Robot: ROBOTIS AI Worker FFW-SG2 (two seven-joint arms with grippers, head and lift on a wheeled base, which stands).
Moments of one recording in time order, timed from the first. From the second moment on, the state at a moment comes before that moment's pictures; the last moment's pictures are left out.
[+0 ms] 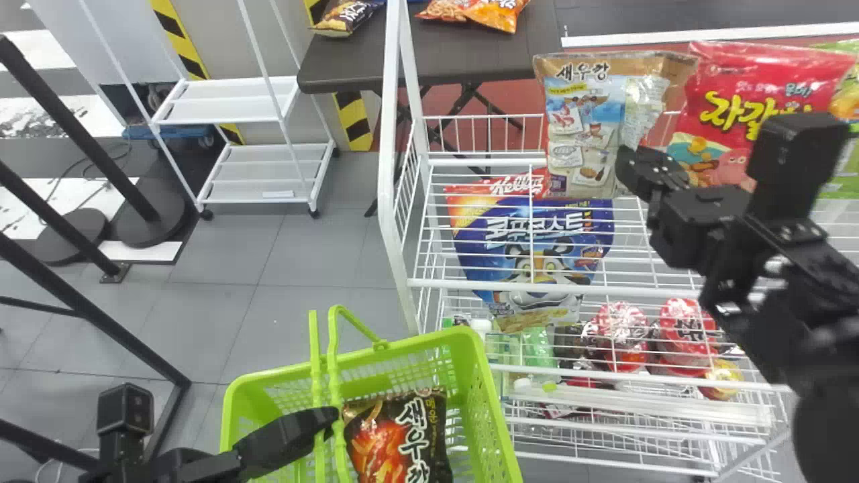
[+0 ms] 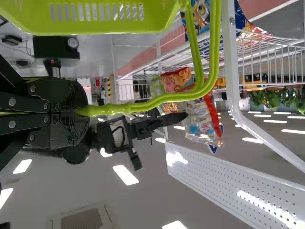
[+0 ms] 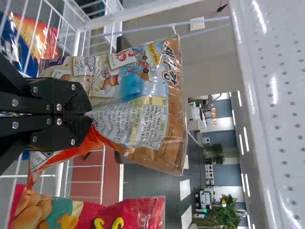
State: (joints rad) left arm 0.39 0.11 0.62 -1.93 0.37 1.57 -1.57; right arm 0.18 -0.05 0.12 -2.10 -0.16 0.54 0.12
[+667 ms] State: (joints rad) left arm 0.38 0.11 0.62 -1.93 0.37 1.57 -1.57; right arm 0.51 -0.12 0.22 -2.46 -0.31 0.93 0.14
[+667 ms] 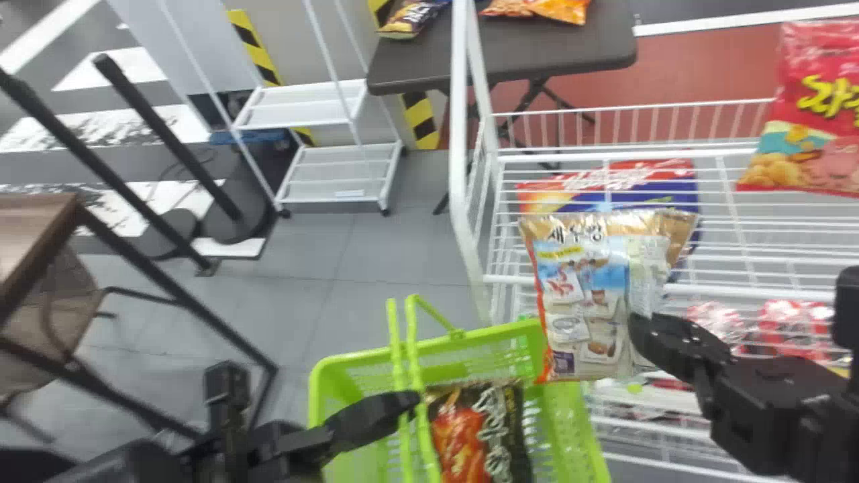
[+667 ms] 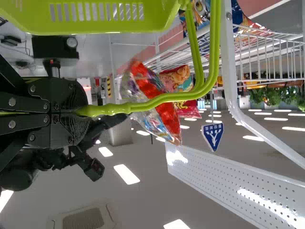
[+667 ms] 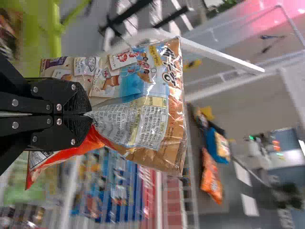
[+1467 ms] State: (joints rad) left arm 0.37 0.11 0.62 -1.93 0.37 1.57 -1.57; right arm 0.38 -0.12 0.43 -2.24 -0.47 1.08 0.13
